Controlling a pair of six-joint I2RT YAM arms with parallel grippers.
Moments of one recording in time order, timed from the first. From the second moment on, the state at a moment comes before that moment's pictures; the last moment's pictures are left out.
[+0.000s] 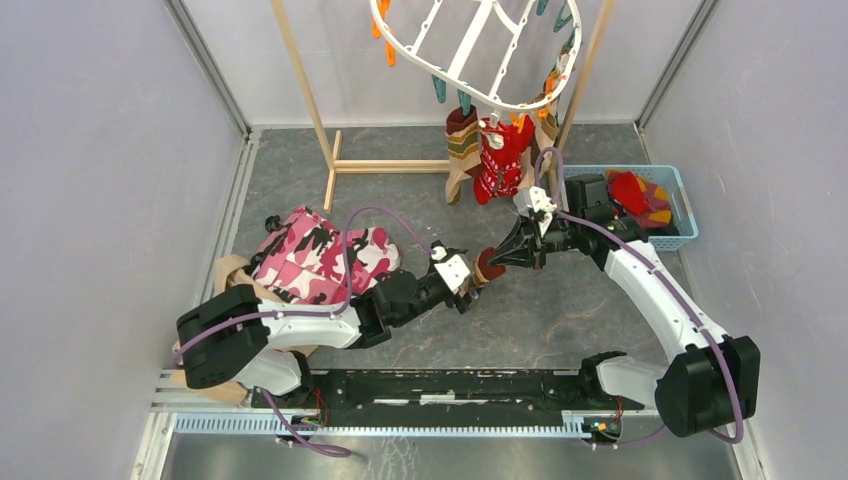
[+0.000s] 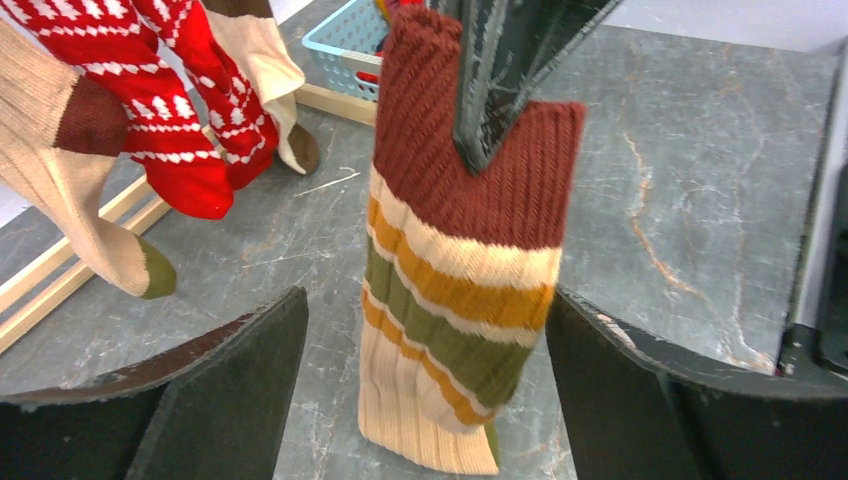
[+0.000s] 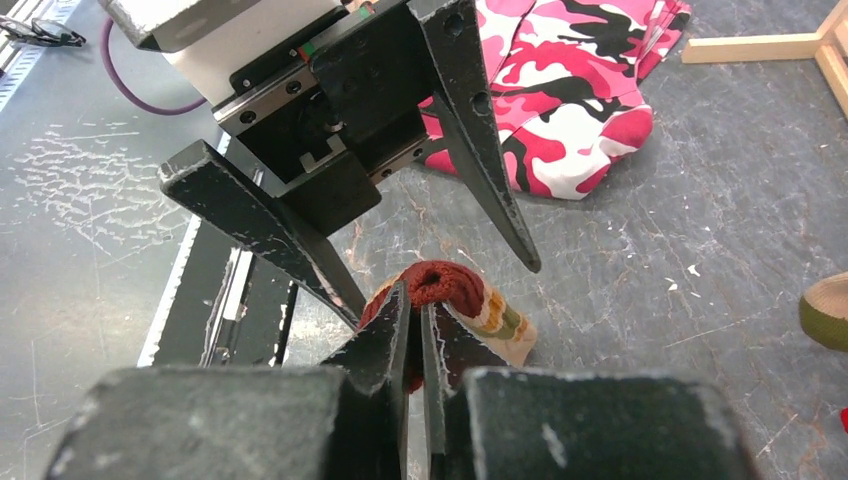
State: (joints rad) left arm -1.14 1.38 0.53 0.83 -0.16 0.16; right arm 0.25 1.19 0.95 -0.57 -1.33 -0.72
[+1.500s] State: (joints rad) left arm -0.98 1.32 0.30 1.34 0.08 -0.49; right arm 0.55 1.16 0.96 -0.40 -1.07 -0.71
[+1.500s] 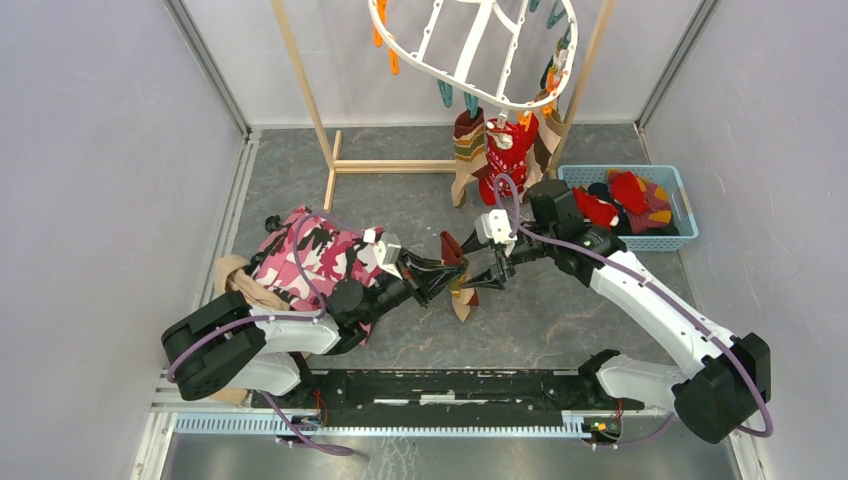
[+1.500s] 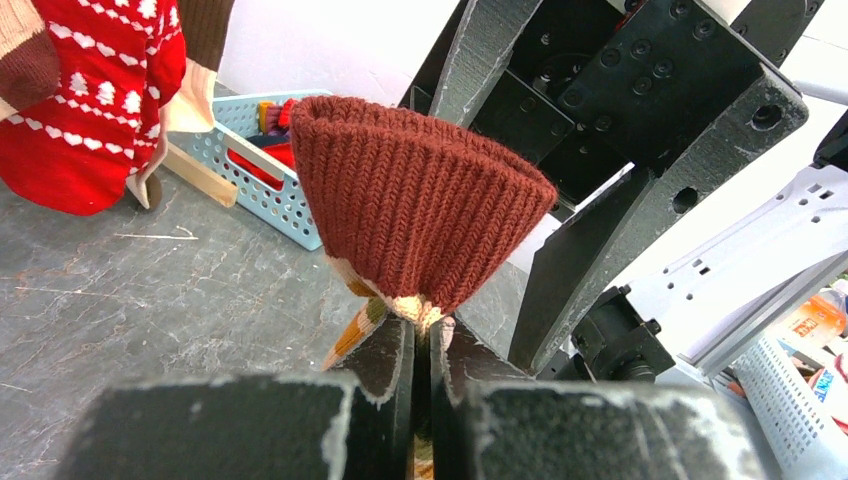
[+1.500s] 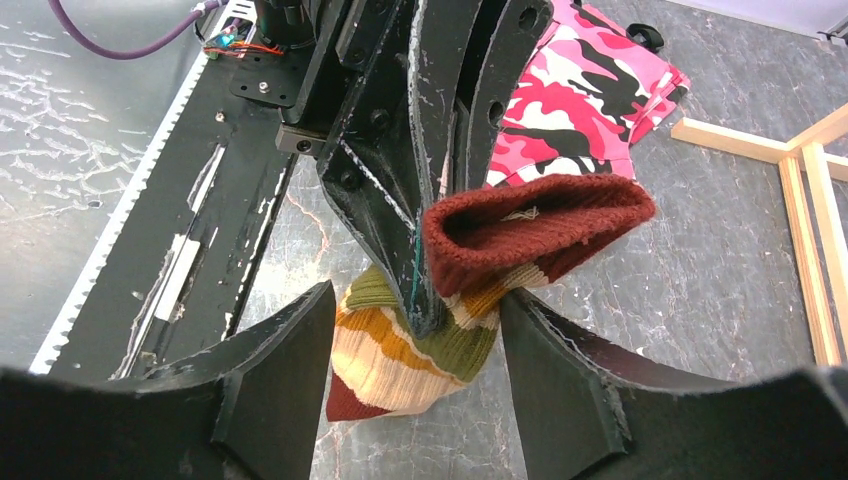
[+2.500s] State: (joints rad) left arm -0.97 1.35 0.30 1.30 0.12 -0.47; right arm 0.55 1.16 0.97 -0.39 -1.06 -0.65
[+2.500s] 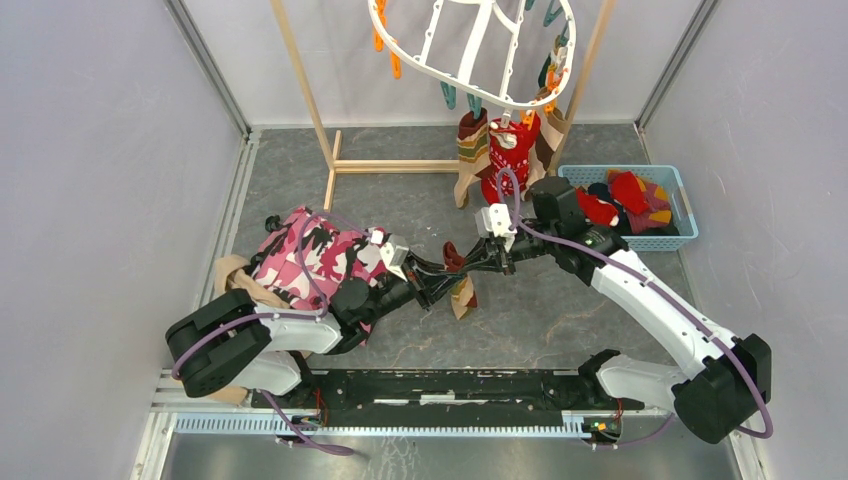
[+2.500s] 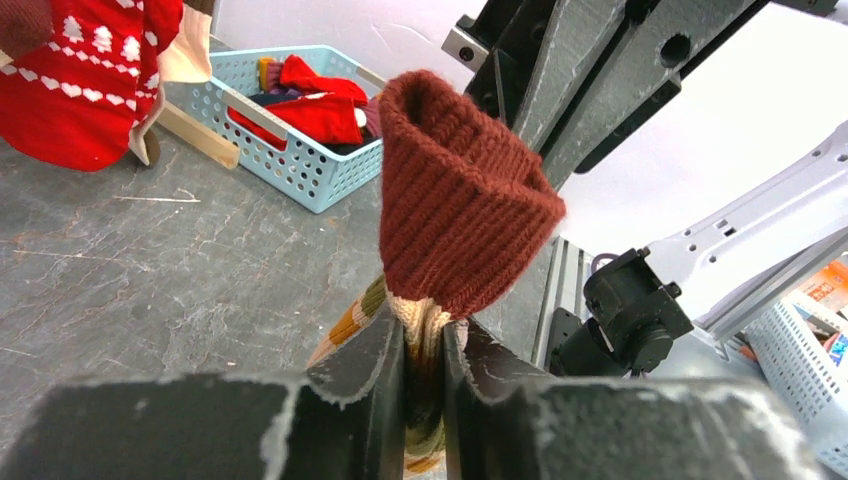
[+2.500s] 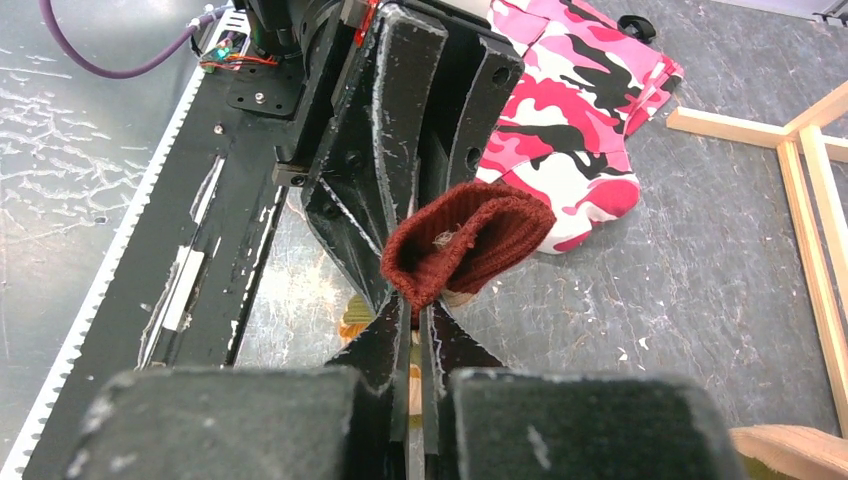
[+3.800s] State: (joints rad) left arm -0.93 0.98 0.37 0.65 0.37 0.10; right arm 0.54 1.18 0.98 -0.74 -1.17 -1.08
